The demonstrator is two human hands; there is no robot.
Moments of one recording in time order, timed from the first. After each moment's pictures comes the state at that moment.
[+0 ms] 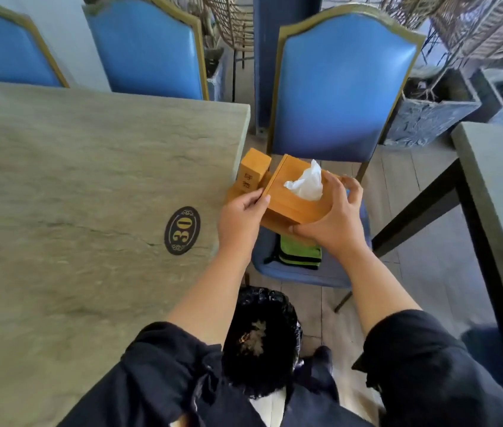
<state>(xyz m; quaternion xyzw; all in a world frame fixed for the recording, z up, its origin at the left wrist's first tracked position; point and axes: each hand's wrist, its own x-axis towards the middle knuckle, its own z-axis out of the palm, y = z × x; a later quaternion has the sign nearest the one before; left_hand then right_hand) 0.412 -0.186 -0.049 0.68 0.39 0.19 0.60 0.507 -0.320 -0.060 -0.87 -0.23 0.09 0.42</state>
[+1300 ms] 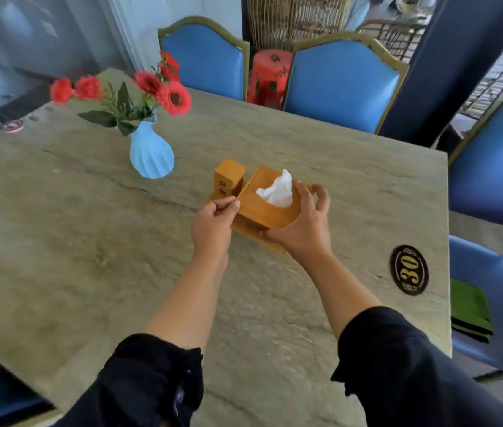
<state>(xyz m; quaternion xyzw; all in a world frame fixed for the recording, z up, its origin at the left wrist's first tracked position) 0.088 0.171 -0.034 0.51 0.47 0.37 0.61 0.206 0.073 -0.035 -0.83 -0.33 0.15 0.43</state>
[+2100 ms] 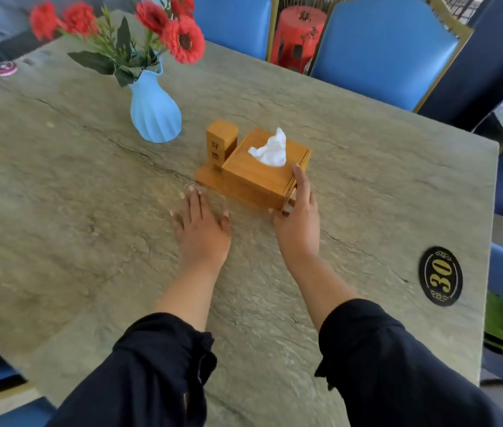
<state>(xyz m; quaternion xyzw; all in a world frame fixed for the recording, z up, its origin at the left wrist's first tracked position) 0.063 0.200 -0.125 0.79 0.58 0.10 0.16 0.188 0.113 -0.084 -0.81 -0.34 0.15 0.46</state>
